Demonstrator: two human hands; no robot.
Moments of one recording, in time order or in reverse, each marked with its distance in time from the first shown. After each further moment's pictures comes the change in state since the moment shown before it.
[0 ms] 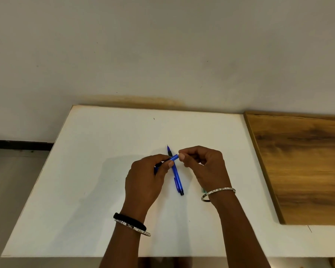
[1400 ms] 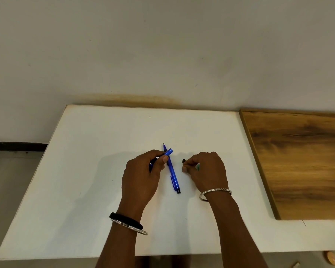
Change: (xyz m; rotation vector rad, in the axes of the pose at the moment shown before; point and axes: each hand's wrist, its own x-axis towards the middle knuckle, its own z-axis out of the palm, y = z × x) left_hand 0.000 0.002 -0.001 -0.081 0.062 0.038; right_hand 0.003 0.022 -0.005 -0.711 0.001 0.021
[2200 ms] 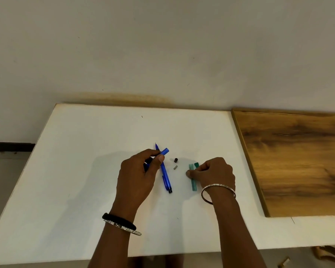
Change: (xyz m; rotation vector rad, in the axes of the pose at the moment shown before) left_hand 0.000 0.000 0.007 -0.059 -0.024 -0.005; right_hand -0.001 0.023 -0.014 0.128 -0.041 0.513
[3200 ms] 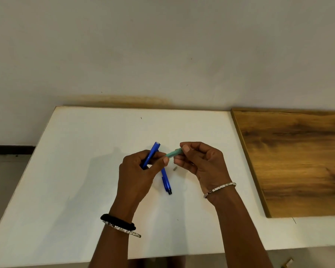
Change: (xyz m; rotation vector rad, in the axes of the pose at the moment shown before) left_hand 0.003 0.014 0.000 -0.317 -0.007 -0.140; right_hand -0.019 -0.023 -0.010 1.163 -0.398 -0.256
